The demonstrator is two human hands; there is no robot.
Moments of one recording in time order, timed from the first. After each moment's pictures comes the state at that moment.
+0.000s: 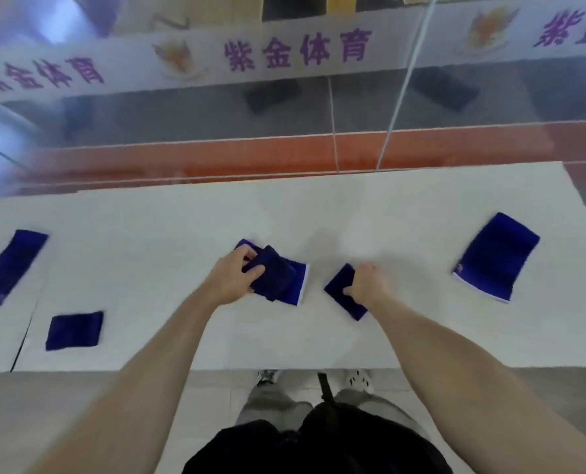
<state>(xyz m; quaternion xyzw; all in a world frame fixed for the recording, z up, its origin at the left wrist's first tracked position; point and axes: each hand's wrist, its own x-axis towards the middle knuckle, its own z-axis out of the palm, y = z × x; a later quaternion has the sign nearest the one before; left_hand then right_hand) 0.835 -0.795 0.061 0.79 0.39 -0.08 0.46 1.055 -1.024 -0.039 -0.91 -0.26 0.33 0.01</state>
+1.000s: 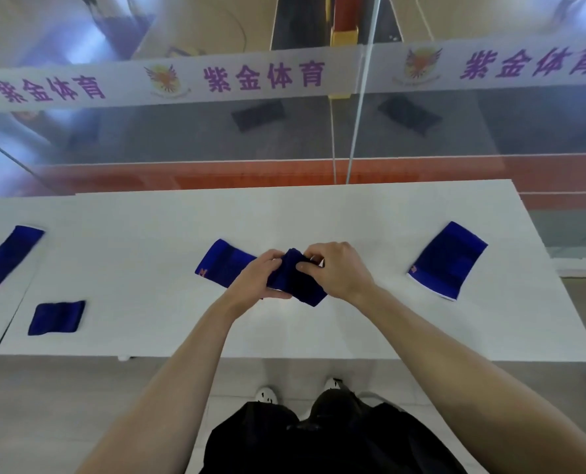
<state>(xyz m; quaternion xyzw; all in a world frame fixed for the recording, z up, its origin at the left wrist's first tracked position) 0.879 -0.938 0.111 0.66 0.36 0.00 0.66 1.040 -1.078 0.114 -0.82 -0.43 0.23 0.30</state>
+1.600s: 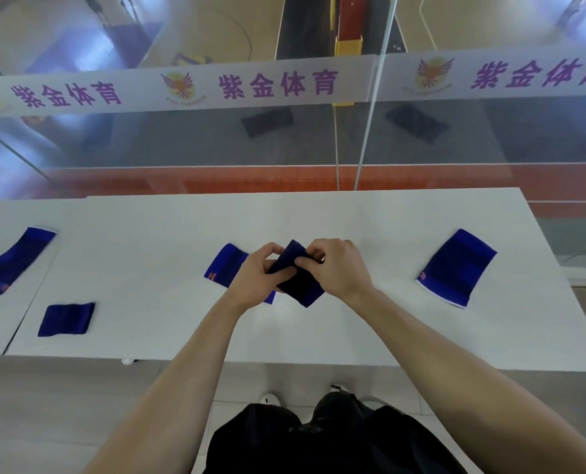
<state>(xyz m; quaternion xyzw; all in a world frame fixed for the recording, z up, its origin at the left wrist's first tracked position) 0.873 -0.921 0.122 0.74 0.33 0.04 0.58 1.023 -1.055 0.124 -0.83 -0.41 0.17 0.33</state>
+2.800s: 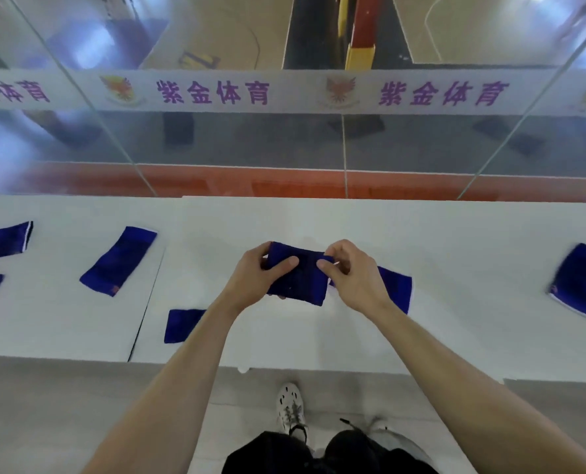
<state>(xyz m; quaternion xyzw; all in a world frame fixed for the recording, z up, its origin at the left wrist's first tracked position) 0.641 -0.664 0.152 0.71 0.33 0.08 0.62 0.797 -0.829 0.140 -0.82 -0.30 0.25 0.43</state>
